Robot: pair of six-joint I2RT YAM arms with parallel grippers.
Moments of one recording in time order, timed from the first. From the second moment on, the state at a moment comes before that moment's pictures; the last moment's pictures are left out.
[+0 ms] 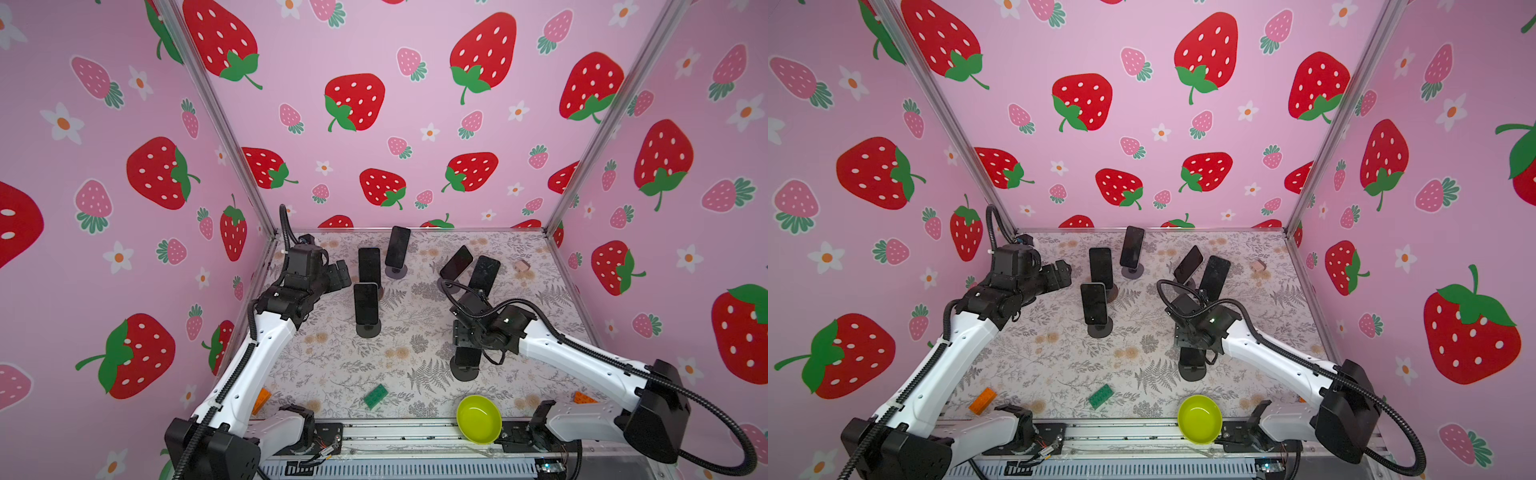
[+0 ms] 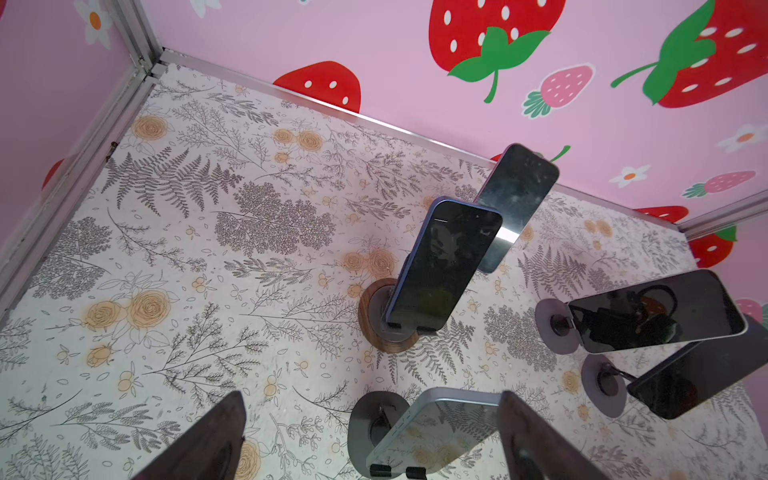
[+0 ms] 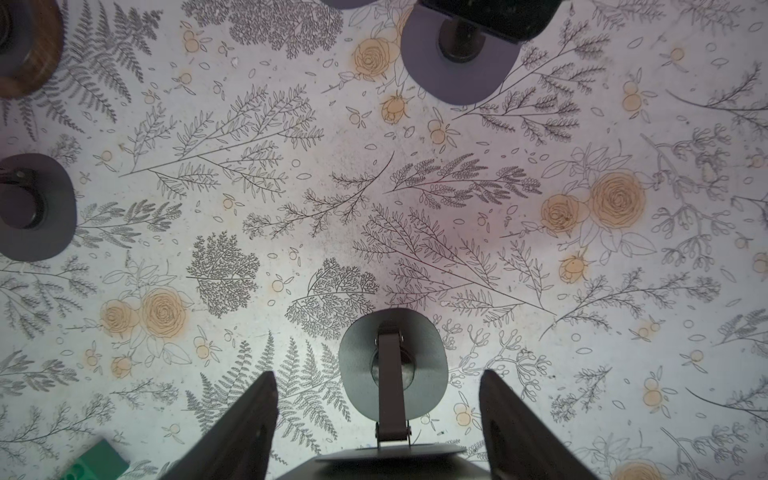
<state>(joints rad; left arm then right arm) -0.22 1.17 1.15 -0.63 -0.08 -0.42 0.93 1.29 1.00 -0.92 0.30 0.82</state>
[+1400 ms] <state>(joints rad) -0.45 1.21 1.12 -0.48 0.36 -0.33 0.77 1.28 1.27 -0.91 0.27 0.59</state>
